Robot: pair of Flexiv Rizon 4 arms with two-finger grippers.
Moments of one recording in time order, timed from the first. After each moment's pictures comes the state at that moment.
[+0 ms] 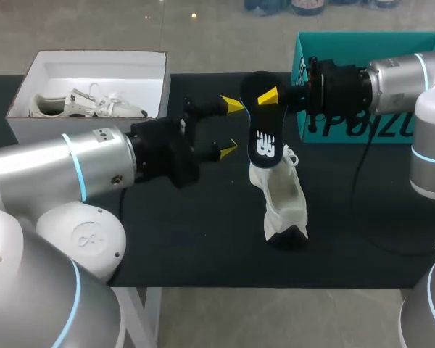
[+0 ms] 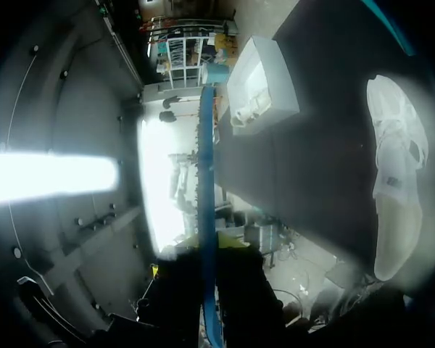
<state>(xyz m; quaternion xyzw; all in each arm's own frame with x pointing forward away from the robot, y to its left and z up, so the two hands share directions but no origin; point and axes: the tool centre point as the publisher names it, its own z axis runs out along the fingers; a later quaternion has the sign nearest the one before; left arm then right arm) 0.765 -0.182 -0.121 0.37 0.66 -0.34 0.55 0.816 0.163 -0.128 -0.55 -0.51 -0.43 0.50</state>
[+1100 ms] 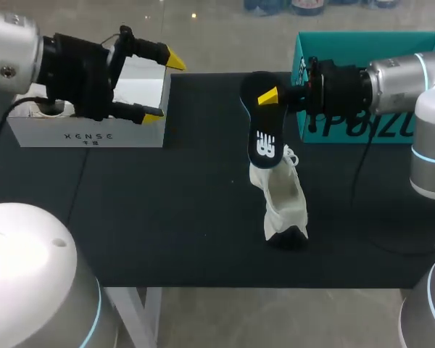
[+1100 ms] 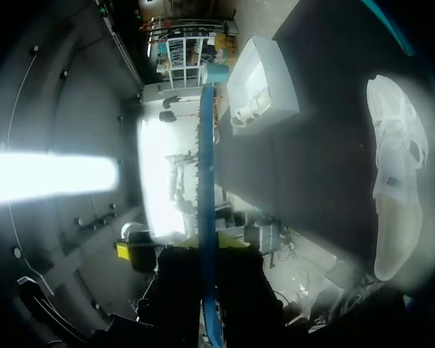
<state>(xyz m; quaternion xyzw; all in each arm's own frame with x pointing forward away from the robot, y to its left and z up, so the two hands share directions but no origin) 0.749 -0.089 -0.032 0.50 0.70 -0.32 0.39 0.816 0.163 -0.128 -0.55 -0.51 -0.43 0.50</state>
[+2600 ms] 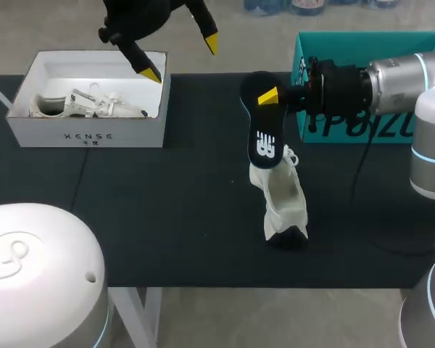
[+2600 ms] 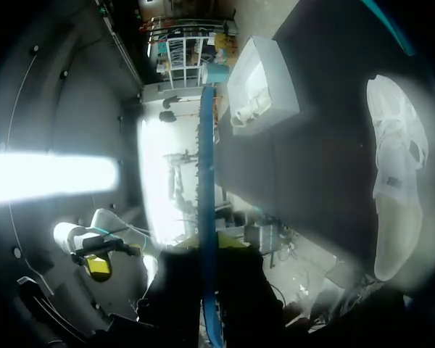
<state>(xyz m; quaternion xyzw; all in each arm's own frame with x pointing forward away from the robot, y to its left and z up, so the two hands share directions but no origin) 0.749 -0.114 0.012 0.62 0.75 -0.13 0.16 0.816 0.163 -0.128 -0.55 -0.51 -0.43 0.50</state>
